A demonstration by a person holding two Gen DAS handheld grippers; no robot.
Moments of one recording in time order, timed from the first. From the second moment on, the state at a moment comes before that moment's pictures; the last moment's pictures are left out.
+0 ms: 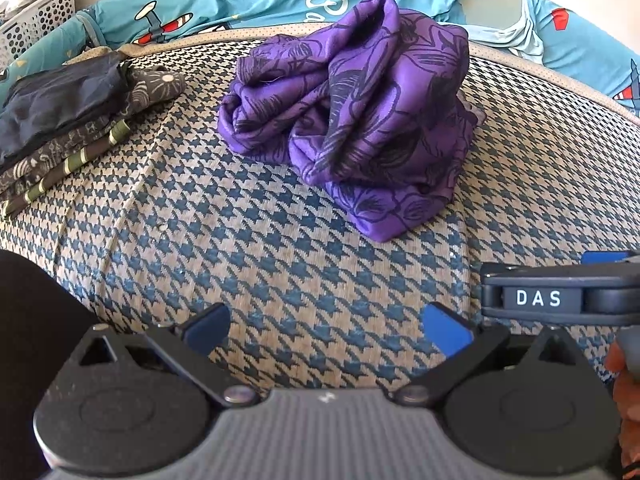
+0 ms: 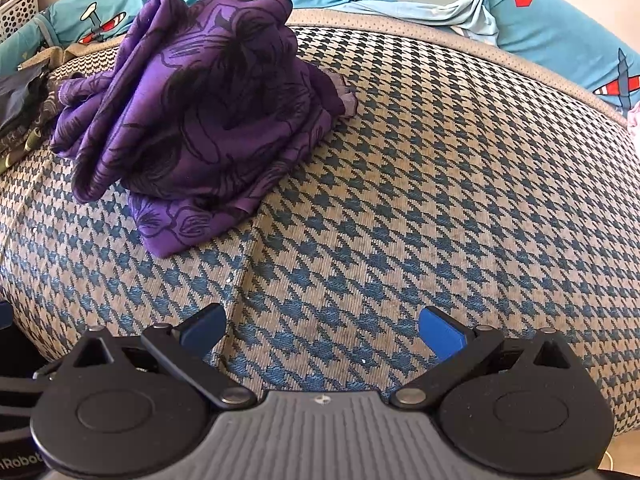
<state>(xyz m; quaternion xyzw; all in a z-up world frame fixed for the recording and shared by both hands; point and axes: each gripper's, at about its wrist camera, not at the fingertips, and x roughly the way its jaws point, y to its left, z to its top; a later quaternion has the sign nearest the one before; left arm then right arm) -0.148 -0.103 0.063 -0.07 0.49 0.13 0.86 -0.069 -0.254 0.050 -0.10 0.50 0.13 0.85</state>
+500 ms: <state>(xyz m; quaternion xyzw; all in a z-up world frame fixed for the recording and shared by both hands) -0.146 -0.101 0.059 -0.08 0.50 0.12 0.85 -0.065 -0.251 0.046 -0.11 0.50 0.12 0.85</state>
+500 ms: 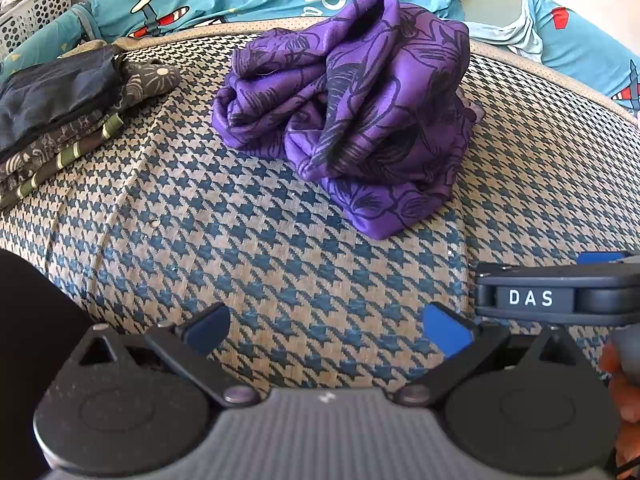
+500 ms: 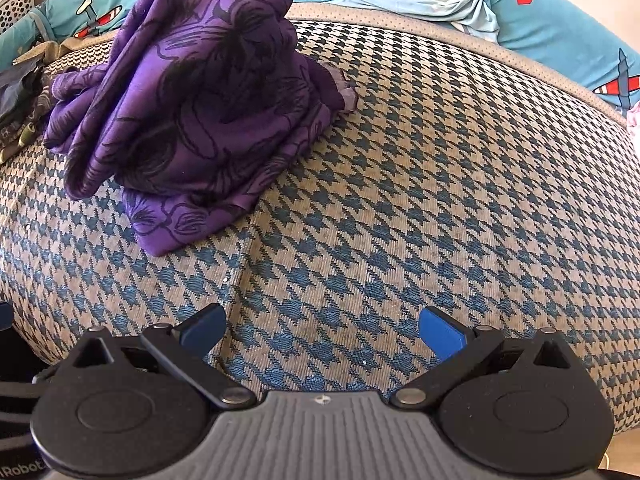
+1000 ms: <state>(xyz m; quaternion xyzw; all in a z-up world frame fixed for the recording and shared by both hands) -0.143 -0.100 0.060 -0.07 0.50 0.11 0.86 -0.062 -0.248 0.044 -0.12 0.51 0.11 0.85</state>
